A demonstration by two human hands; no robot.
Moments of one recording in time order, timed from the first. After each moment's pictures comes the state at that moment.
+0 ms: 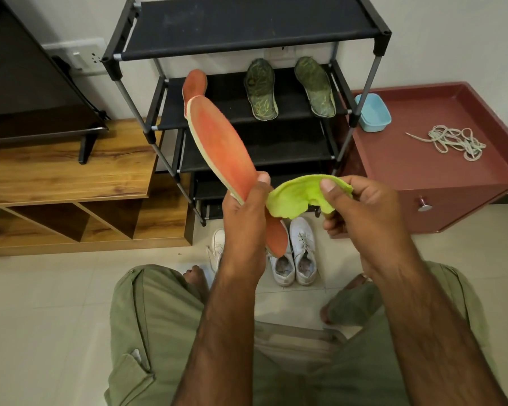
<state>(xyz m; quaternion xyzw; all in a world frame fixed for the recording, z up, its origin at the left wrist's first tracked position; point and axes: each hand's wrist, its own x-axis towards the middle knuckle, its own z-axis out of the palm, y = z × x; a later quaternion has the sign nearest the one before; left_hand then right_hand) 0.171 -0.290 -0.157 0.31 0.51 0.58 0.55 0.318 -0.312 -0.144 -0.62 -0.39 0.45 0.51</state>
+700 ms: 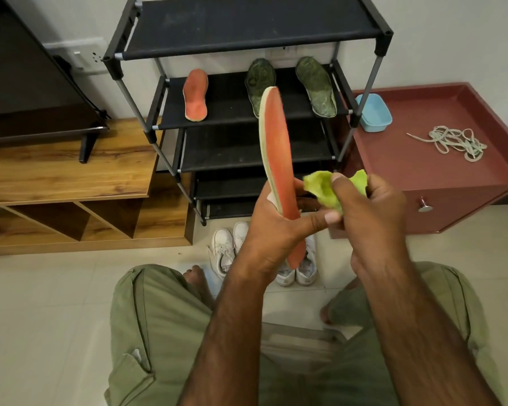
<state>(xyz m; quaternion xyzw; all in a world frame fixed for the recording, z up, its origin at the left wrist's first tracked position) 0.180 -0.300 -0.160 0.47 0.40 0.46 0.64 0.306 -0.309 -0.145 -0.66 -0.31 0.37 0.57</state>
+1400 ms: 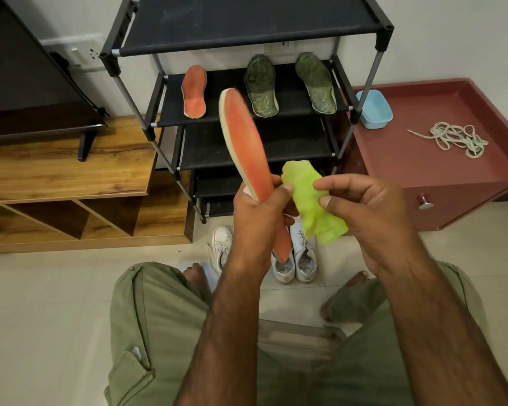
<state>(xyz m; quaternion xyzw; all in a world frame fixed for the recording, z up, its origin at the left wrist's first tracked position) 0.174 -0.290 -0.164 0.38 0.51 0.51 0.57 0.328 -0.312 -0.153 -0.56 -0.44 0.47 0.53</state>
